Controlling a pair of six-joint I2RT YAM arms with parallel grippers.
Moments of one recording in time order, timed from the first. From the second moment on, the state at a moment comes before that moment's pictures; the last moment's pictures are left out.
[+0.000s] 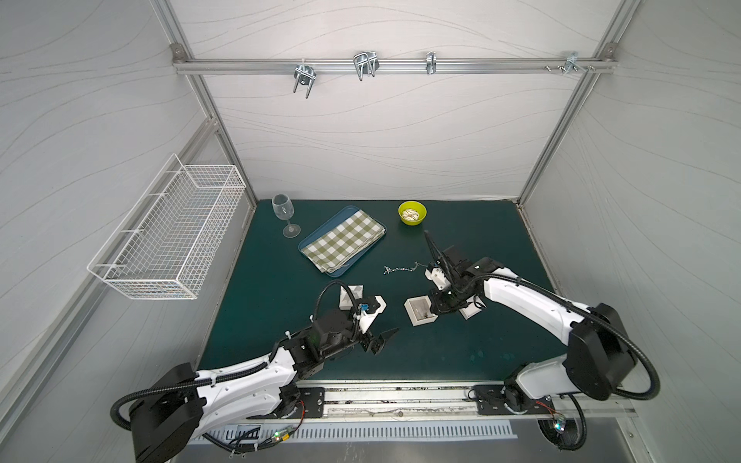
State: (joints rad) left arm -0.92 0.90 0.21 0.41 0.08 -0.06; right arm 0.69 1.46 0.97 -0.82 -0.25 0.33
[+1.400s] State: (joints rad) left arm -0.95 1.41 0.42 0.37 0.16 -0.71; right arm 0.88 1.64 0.95 -0.73 -0.13 0.38
